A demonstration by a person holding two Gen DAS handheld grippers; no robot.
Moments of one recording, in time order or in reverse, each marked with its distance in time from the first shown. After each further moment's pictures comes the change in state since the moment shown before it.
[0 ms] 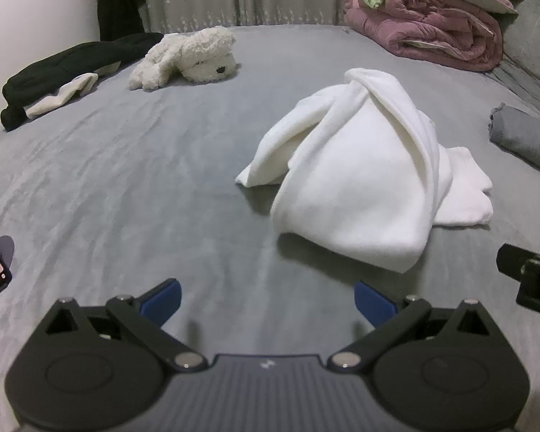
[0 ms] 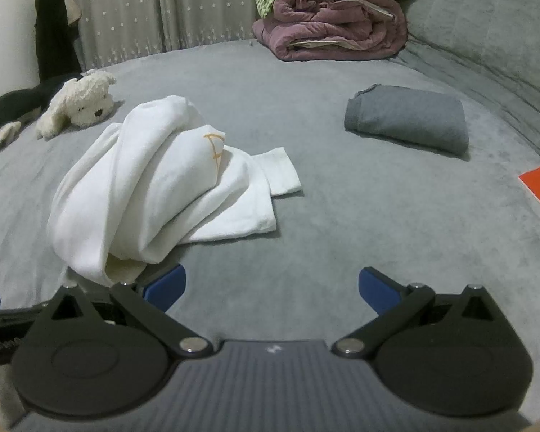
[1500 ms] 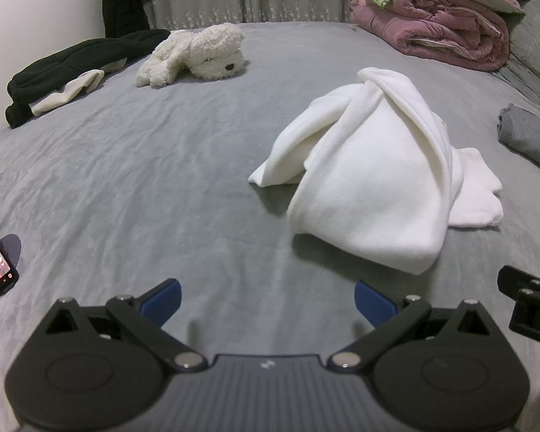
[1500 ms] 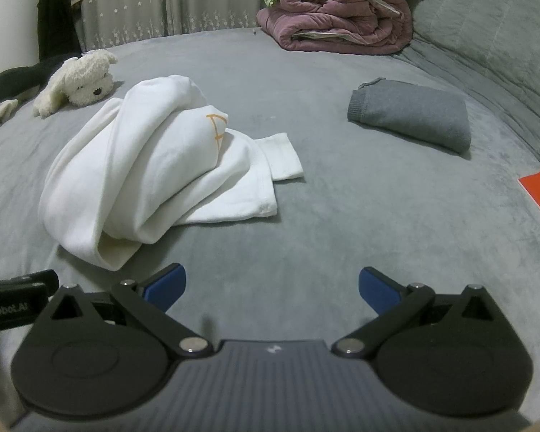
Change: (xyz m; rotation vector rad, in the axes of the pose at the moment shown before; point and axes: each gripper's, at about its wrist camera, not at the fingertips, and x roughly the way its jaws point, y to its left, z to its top) left arm 0.002 0.015 0.003 -0.012 0.009 0.019; right arm 0.006 0.007 -0.005 -0.046 0.029 -0.024
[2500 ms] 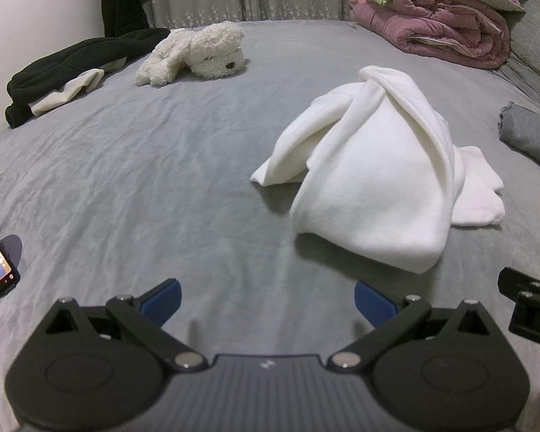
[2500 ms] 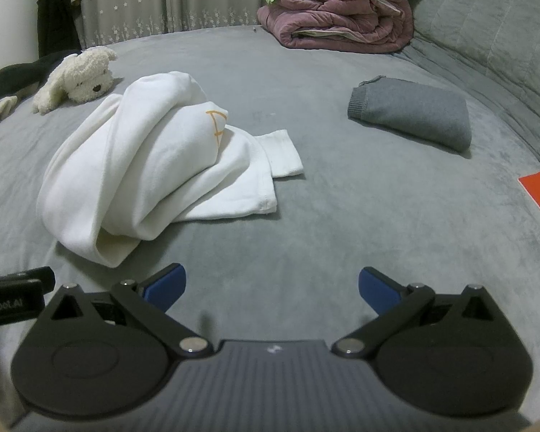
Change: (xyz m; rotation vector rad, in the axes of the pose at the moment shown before) left arm -0.001 0.000 0.002 -0.001 0.007 0.006; right arm 0.002 0.001 -0.001 -0.007 0.008 -0.005
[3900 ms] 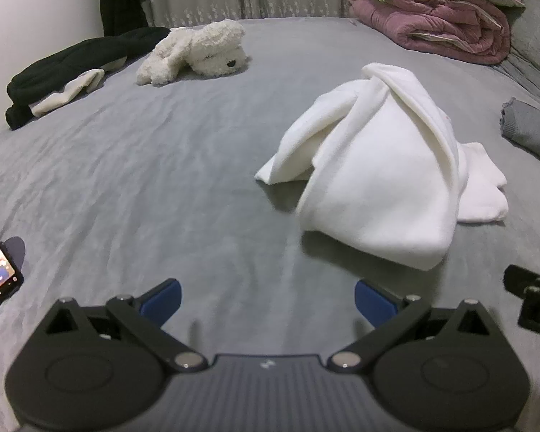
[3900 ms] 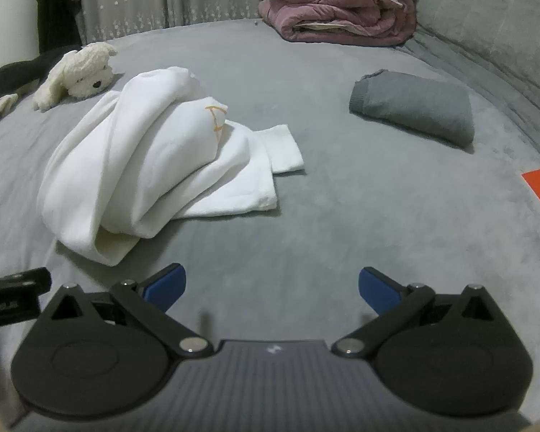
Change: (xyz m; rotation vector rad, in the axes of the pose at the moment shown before) left arm 0.002 0.004 0.002 0.009 0.016 0.019; right arm 0.002 -0.004 0.002 0.002 0.027 0.009
